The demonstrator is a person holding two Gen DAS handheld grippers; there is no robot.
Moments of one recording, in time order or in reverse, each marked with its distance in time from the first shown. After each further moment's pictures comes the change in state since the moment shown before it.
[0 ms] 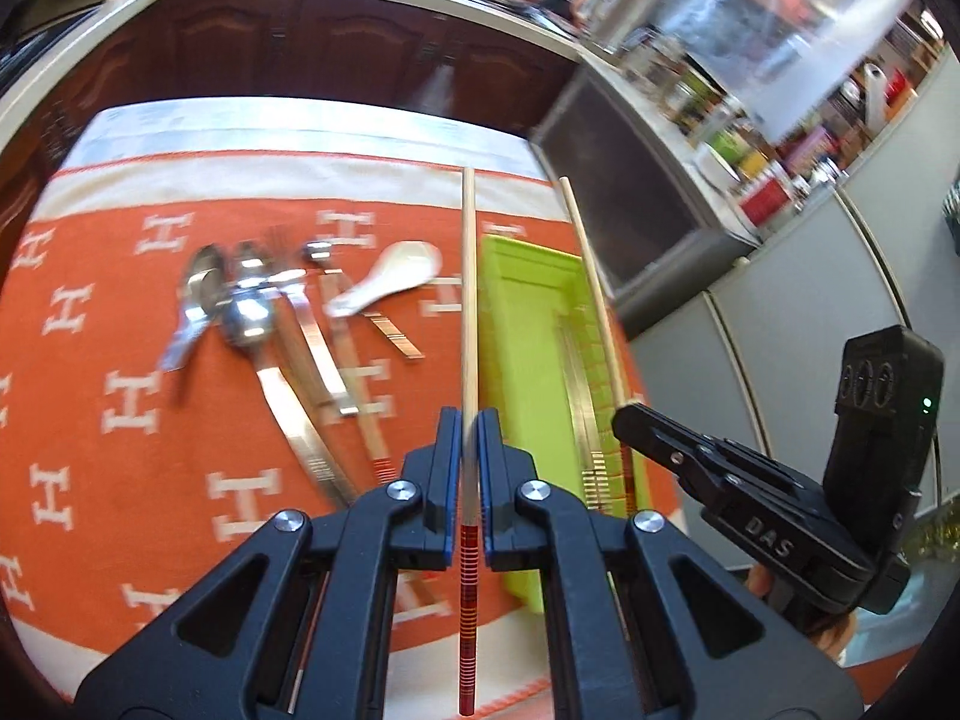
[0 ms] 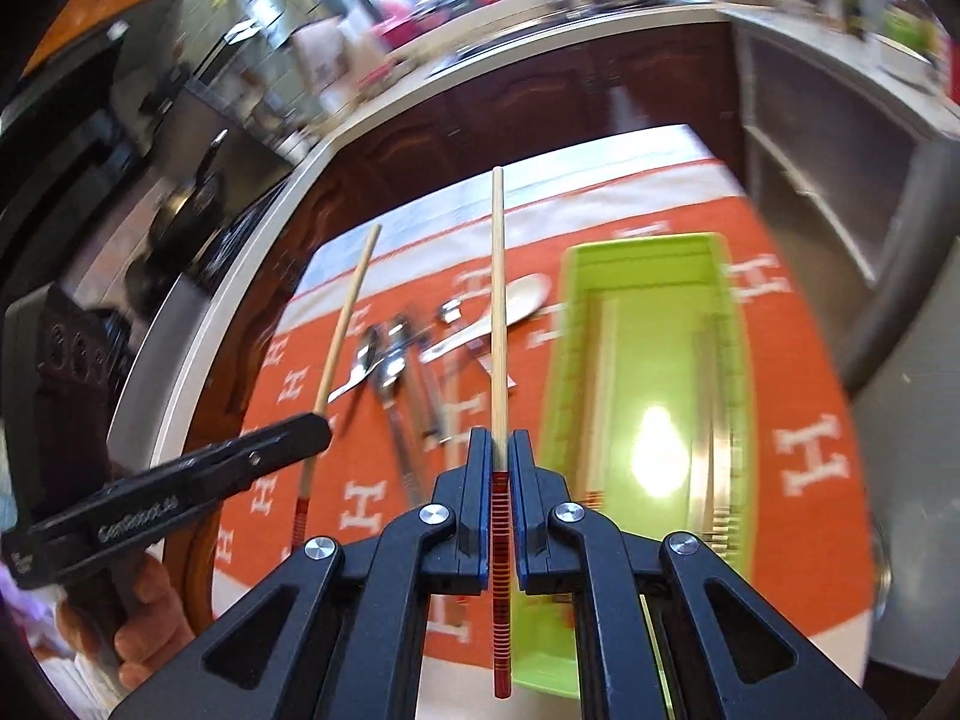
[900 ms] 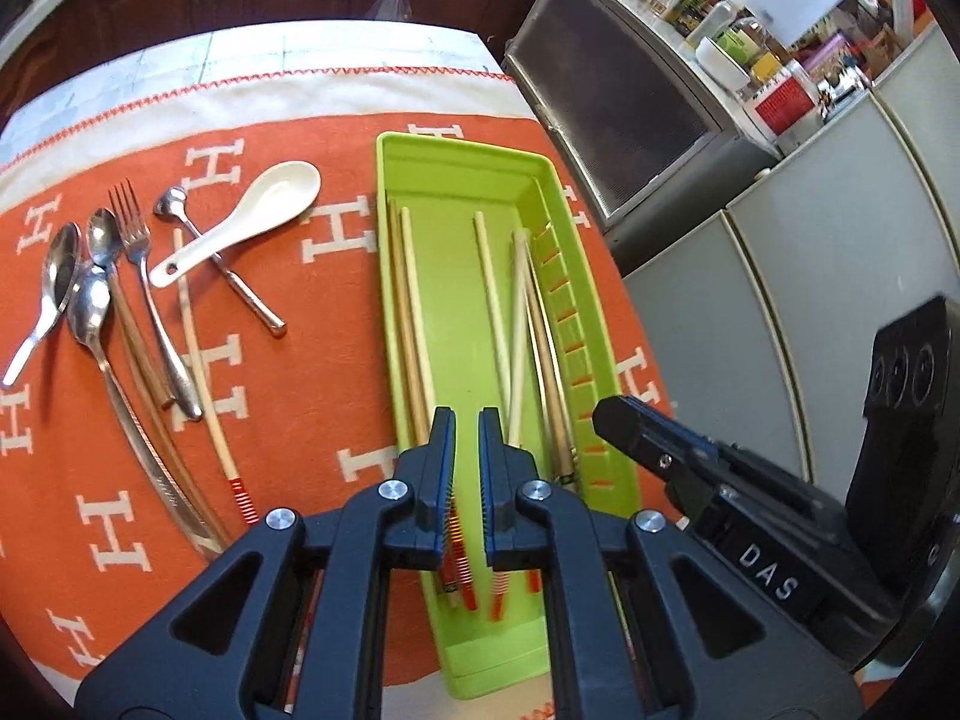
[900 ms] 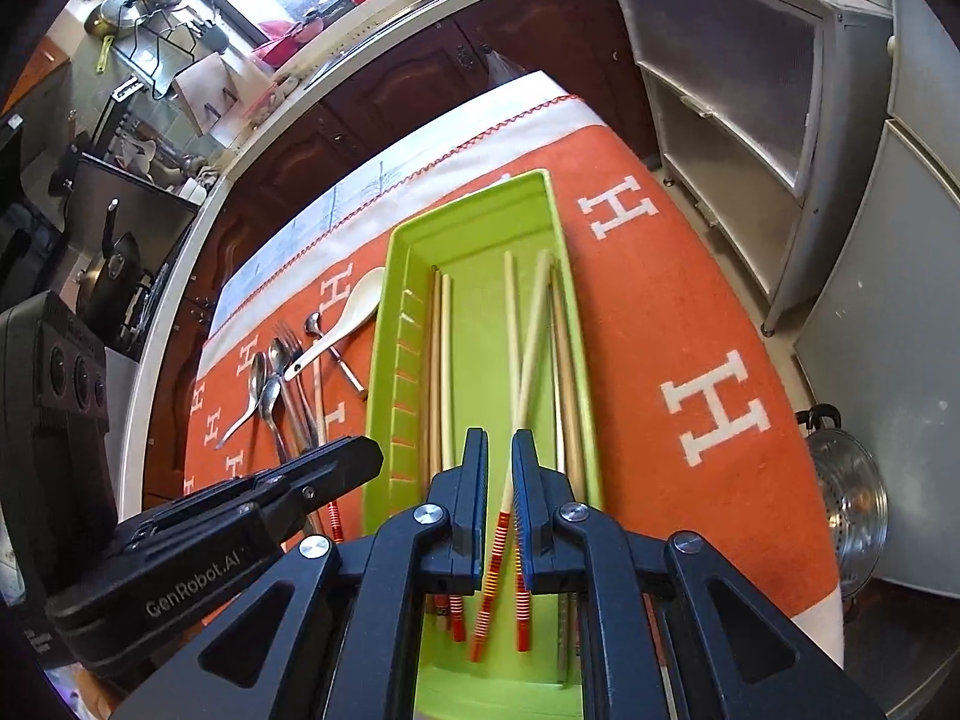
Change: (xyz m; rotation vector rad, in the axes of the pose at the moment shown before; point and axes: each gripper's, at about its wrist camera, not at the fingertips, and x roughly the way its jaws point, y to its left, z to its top) left arm 0.121 -0.059 -0.006 0.081 0.177 0.050; right arm 0.039 -0.095 -0.013 0.200 0.058 -0.094
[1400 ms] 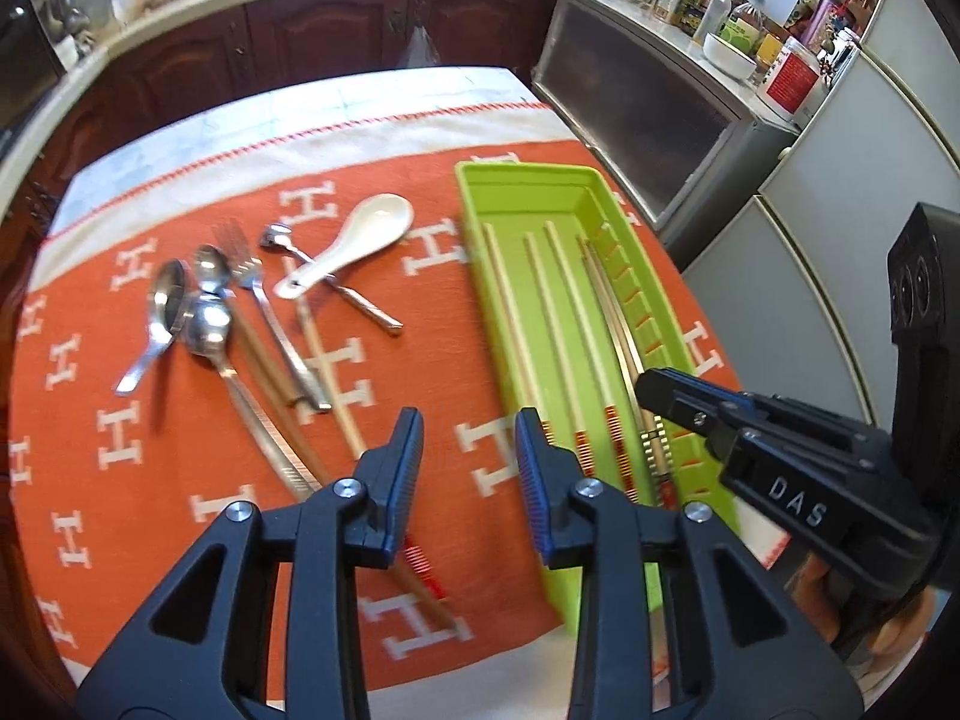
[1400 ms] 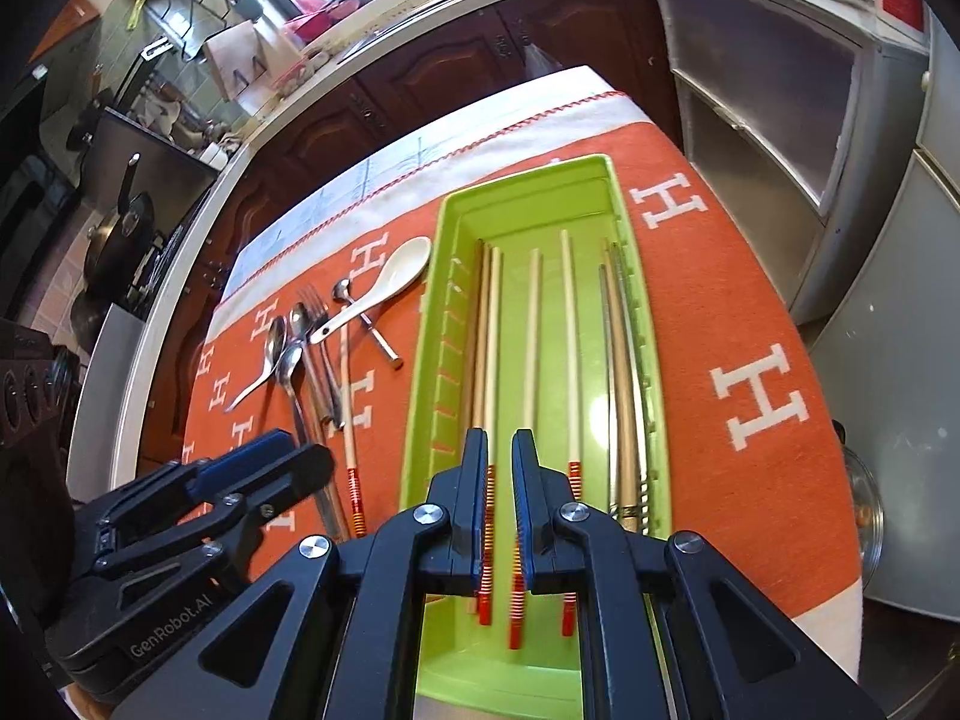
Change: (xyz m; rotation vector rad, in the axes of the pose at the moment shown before) left arm -0.053 0.023 -0.031 0.108 -0.105 0.171; right arm 0.006 0.038 -0.012 -0.097 0.018 0.007
